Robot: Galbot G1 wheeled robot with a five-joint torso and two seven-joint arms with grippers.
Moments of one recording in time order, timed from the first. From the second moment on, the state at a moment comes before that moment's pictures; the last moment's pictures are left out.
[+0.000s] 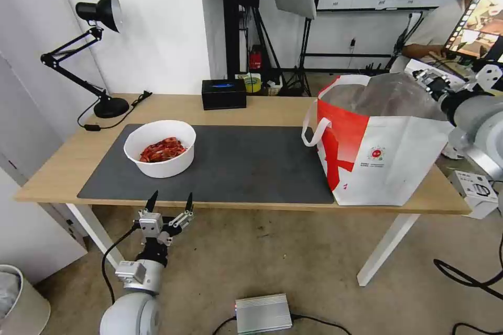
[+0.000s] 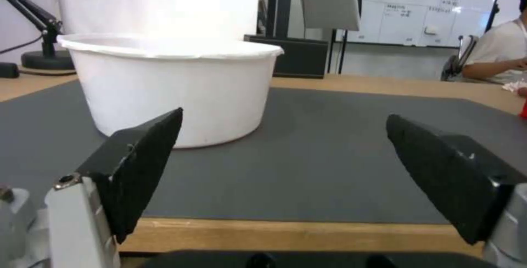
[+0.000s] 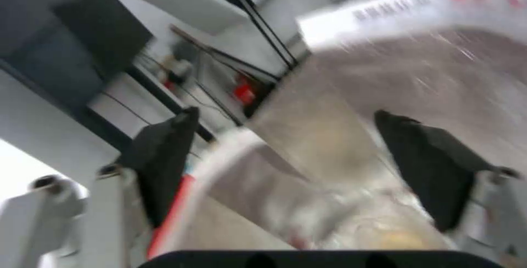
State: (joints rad) left arm 1.52 -1.50 -0.61 -1.97 -0.18 -0.16 0.14; right arm -0.69 0.82 0.59 2.07 1.64 -0.38 0.95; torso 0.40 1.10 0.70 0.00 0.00
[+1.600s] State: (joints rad) left arm 1.52 -1.48 -0.65 -2.00 -0.22 -0.15 0.15; right arm -1.42 1.27 0.43 2.12 0.27 0.20 0.15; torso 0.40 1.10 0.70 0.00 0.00
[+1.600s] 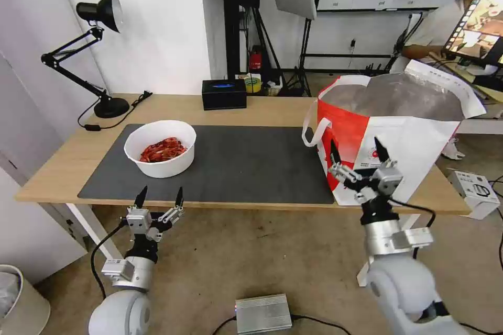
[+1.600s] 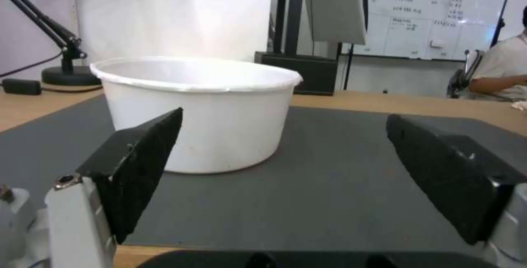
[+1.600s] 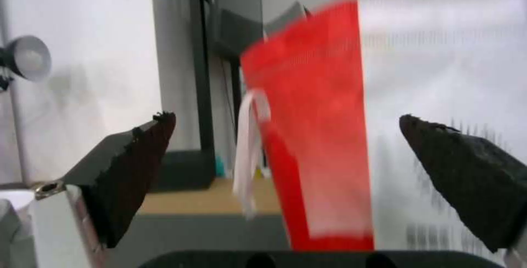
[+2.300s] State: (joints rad) left arm 1.50 -1.47 -0.65 -2.00 -0.23 -0.13 0.15; right arm -1.52 1.33 0.32 2.09 0.15 0.13 0.20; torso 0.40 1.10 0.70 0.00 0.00
